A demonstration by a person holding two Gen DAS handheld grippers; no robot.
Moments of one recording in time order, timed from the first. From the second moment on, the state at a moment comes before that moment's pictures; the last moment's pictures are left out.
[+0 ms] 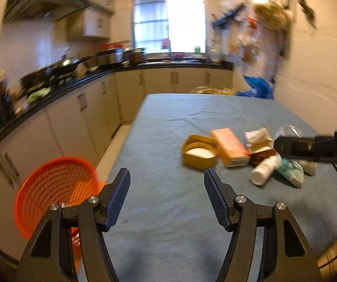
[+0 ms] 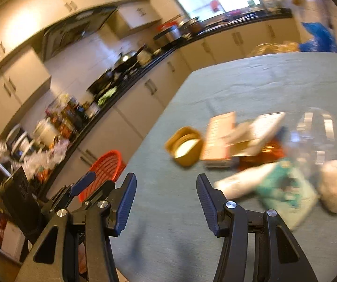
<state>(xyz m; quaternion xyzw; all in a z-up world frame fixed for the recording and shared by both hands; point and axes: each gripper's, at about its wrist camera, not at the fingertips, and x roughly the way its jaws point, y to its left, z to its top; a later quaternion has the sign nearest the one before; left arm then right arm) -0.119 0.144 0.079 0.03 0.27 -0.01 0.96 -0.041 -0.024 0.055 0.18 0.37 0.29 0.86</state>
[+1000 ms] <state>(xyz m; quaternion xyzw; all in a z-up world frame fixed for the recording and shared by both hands) 0.024 -0.015 0.042 0.24 0.36 -0.21 0.88 -0.042 -0.188 0.033 0.31 0.33 0.20 0.87</state>
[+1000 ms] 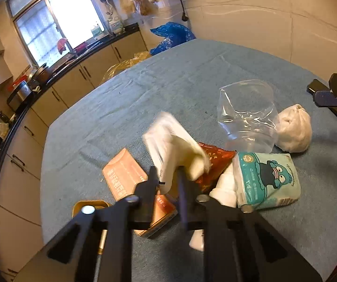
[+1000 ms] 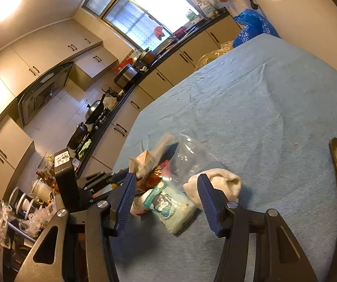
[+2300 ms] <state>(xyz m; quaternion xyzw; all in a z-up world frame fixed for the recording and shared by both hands) -0.119 0.070 0.072 0.00 0.23 -0.15 0.96 -0.054 -0.158 0.032 0.19 0.35 0.11 0.91</state>
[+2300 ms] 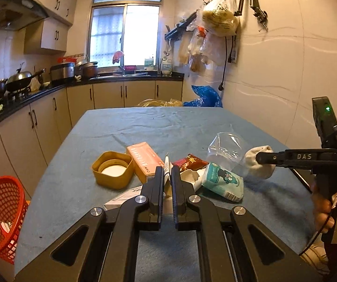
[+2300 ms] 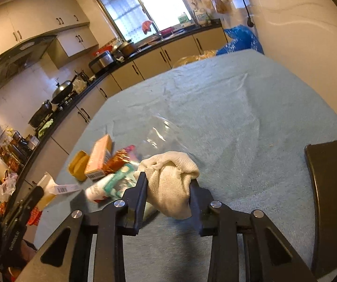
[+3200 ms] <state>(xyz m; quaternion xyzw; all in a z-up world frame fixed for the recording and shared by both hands) -0.148 0.086 0.096 -0.01 0.20 -0.13 0.97 -0.088 -0.103 0.067 0.14 0.32 0.19 0.92</state>
